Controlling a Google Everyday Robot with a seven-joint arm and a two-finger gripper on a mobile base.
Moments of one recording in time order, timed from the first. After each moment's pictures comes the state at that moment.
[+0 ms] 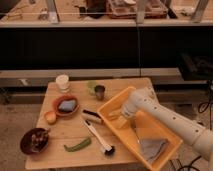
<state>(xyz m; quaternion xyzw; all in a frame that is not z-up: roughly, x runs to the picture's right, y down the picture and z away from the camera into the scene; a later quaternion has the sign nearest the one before) 0.098 0.173 0.893 0.10 -0.32 -0.91 0.26</state>
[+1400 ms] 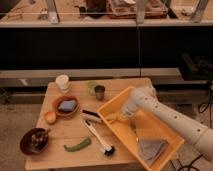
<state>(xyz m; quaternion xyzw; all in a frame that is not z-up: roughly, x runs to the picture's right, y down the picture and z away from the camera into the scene) 0.105 0.167 0.880 0.10 -0.32 -0.91 0.25</state>
